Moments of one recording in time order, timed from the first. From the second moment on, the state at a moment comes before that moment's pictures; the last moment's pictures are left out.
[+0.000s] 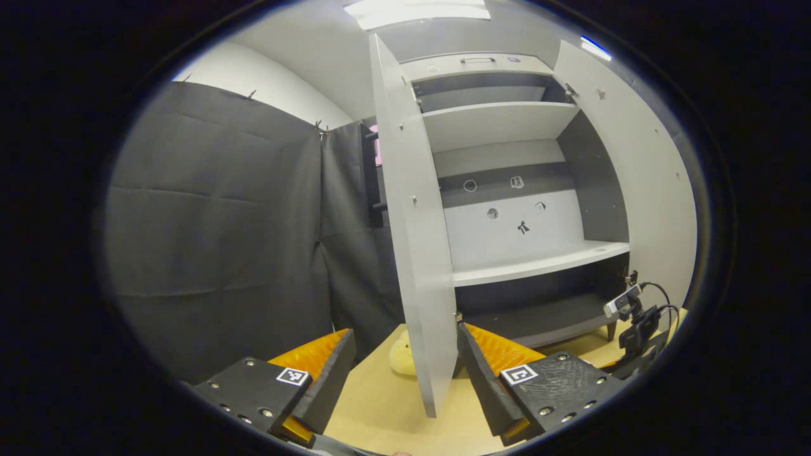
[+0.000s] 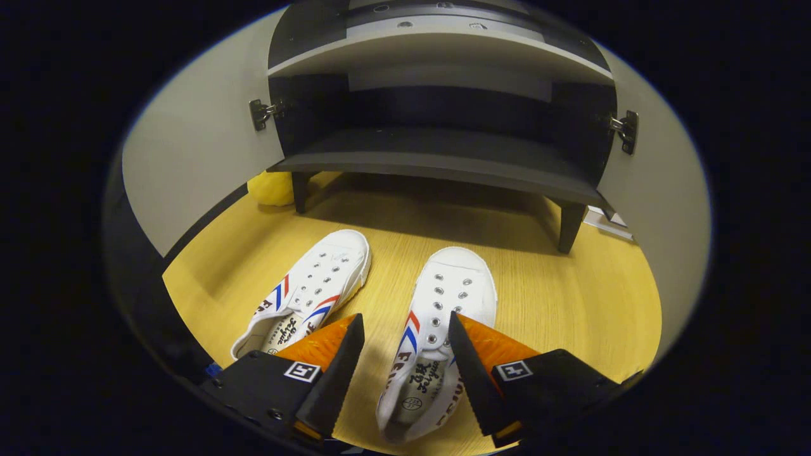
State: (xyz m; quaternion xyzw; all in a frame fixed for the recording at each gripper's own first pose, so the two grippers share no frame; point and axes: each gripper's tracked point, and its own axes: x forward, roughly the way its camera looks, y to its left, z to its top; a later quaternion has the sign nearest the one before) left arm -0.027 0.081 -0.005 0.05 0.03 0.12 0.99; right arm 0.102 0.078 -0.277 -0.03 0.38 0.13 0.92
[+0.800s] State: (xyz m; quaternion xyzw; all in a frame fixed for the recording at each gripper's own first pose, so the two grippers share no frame) left arm -0.030 0.081 -0.006 0.05 0.03 0.12 0.99; right arm 0.113 0.063 -0.296 -0.05 0.40 0.07 0.91
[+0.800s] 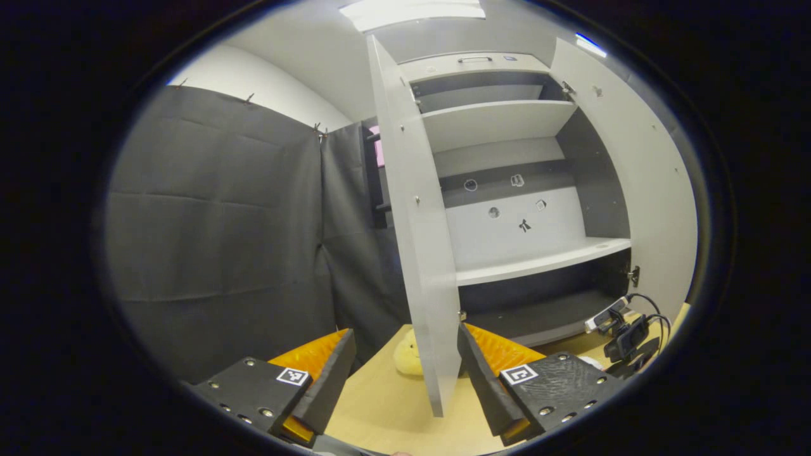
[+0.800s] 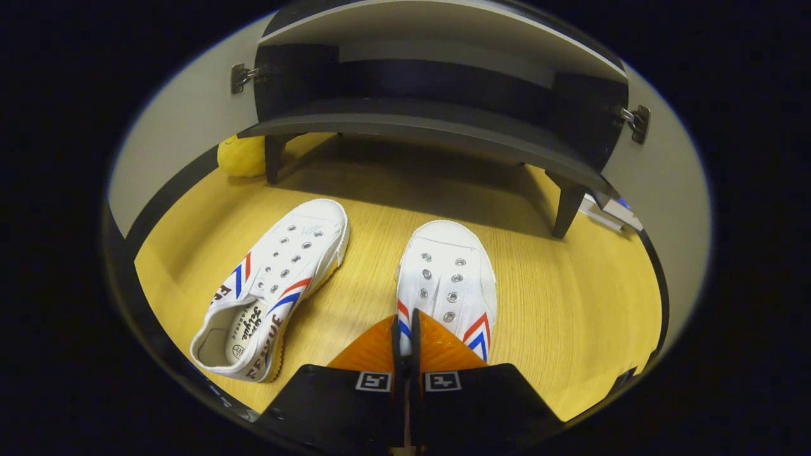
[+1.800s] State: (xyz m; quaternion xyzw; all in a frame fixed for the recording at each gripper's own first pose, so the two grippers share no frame) left arm -0.008 0.042 -0.006 0.04 0.02 0.05 1.00; right arm 0.106 0.026 -0.147 0.06 0.27 0.07 0.96
